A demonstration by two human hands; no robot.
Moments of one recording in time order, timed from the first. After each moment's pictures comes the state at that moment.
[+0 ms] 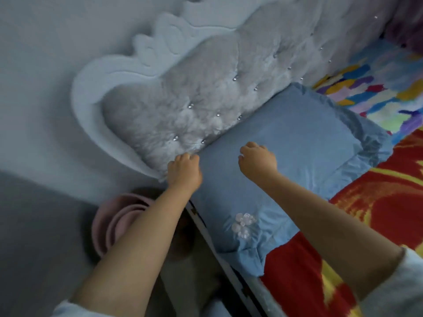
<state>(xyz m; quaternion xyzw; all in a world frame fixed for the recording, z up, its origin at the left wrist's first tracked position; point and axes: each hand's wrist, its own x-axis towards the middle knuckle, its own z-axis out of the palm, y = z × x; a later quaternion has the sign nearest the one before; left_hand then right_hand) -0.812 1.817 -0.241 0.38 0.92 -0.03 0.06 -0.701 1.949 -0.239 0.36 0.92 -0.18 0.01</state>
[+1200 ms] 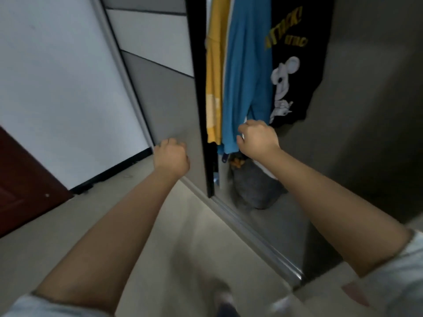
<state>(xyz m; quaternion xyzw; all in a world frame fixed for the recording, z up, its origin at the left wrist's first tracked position) -0.445 0.881 -0.128 -0.31 0.95 -0.04 -0.07 -0.580 1.031 -0.102 -0.42 0.89 -0.11 -0.11</state>
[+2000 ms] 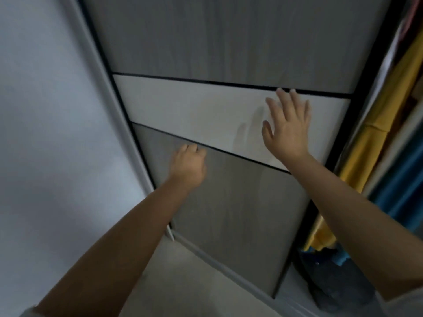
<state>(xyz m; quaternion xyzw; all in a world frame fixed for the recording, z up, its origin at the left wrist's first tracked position) -0.672 0.331 -0.054 -0.14 0.97 -0.09 -0.16 -0.773 0.513 -0.020 -0.27 0.86 -0.20 -0.38</state>
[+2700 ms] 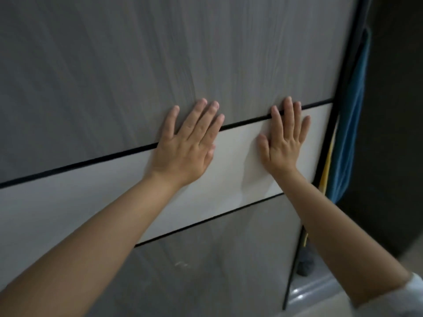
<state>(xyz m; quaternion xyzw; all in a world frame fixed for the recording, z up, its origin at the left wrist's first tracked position) -0.890 0.254 0.020 0.38 0.71 -0.15 -0.58 -0.852 0.446 -0.029 0.09 0.80 -0.08 -0.59</state>
